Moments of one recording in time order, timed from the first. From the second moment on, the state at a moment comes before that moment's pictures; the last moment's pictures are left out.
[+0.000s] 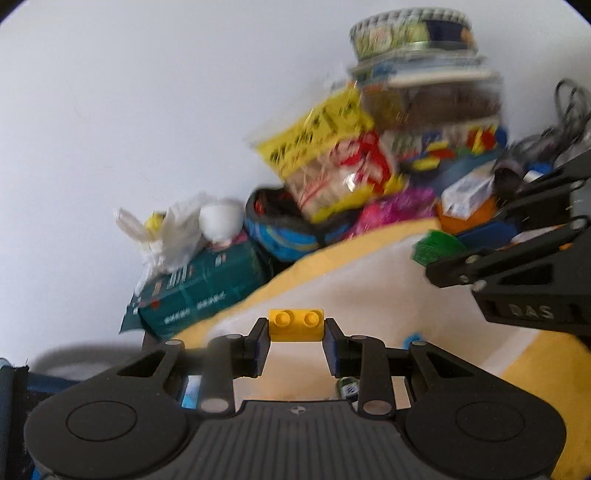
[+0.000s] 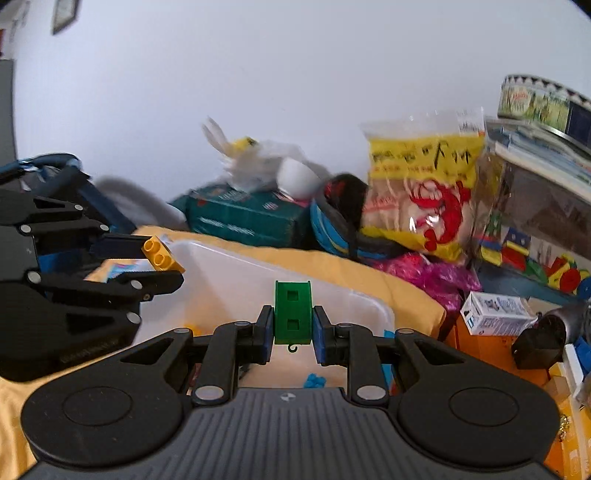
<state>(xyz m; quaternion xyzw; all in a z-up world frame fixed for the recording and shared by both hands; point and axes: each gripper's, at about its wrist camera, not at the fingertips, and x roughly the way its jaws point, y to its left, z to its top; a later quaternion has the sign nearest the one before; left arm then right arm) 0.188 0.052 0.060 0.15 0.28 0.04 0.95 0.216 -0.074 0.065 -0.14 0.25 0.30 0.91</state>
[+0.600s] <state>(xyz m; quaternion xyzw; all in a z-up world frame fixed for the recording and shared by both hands) 0.025 0.038 0.012 0.09 0.34 -0.03 0.94 0.122 -0.156 0.039 -0.14 0.27 0.36 0.88</state>
